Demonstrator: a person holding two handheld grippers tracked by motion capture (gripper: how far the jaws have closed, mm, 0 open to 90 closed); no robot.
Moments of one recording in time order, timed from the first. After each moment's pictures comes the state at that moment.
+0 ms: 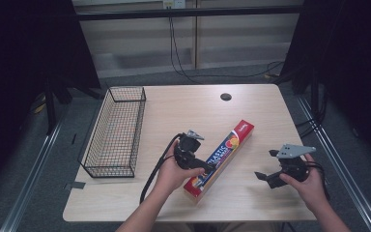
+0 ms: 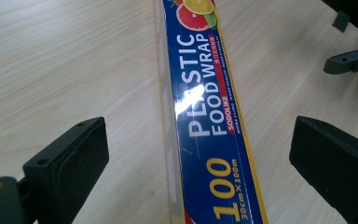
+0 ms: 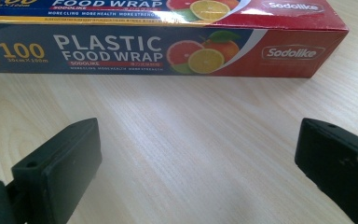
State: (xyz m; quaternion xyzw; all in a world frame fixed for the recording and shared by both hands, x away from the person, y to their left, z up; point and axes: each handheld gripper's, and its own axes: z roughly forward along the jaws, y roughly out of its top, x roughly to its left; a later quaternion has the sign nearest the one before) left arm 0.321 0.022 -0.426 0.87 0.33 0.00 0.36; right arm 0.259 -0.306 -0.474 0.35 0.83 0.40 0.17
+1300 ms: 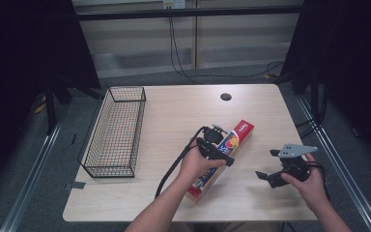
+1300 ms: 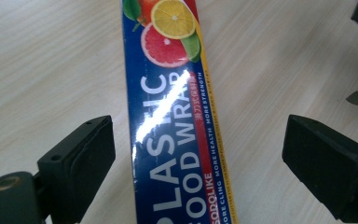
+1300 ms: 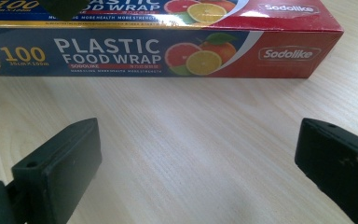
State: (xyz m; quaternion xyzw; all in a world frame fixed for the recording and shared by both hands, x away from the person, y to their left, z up) left arm 0.347 -0.043 -0.438 0.90 0.31 -0.02 0.30; right arm 0.259 -0.309 -0.473 0.36 0.83 0.40 0.17
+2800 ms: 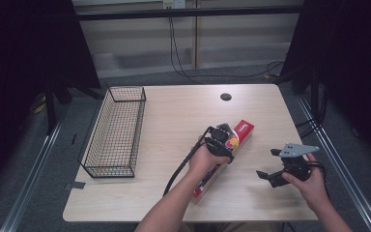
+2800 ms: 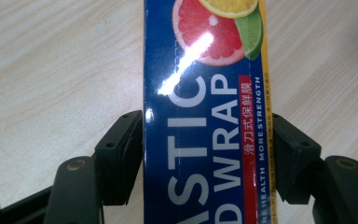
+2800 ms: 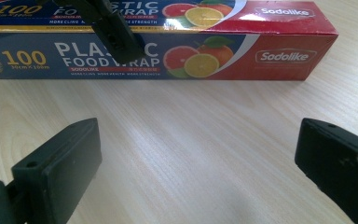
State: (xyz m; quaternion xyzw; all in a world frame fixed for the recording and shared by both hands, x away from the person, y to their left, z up) left arm 0.368 -0.069 -0.461 0.90 0.37 -0.03 0.21; right arm 0.259 -0.311 -0.472 0.36 0.82 0.41 0.18
